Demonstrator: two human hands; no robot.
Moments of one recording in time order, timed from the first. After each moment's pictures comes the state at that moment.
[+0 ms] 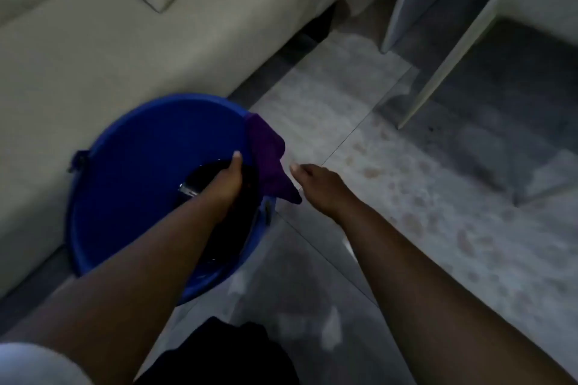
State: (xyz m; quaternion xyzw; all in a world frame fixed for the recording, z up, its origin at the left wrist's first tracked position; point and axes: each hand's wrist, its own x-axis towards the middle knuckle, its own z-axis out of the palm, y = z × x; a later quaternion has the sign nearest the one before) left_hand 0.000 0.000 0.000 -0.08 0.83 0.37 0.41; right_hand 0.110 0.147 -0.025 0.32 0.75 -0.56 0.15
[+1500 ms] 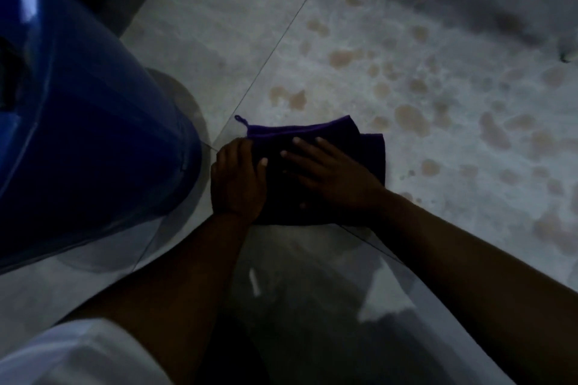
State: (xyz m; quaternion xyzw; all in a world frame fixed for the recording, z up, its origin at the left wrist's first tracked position) left_hand 0.126 0.011 -0.300 0.33 0.94 0.09 0.08; right_hand 0.268 0.172 -0.297 -0.09 0.99 -0.09 0.02
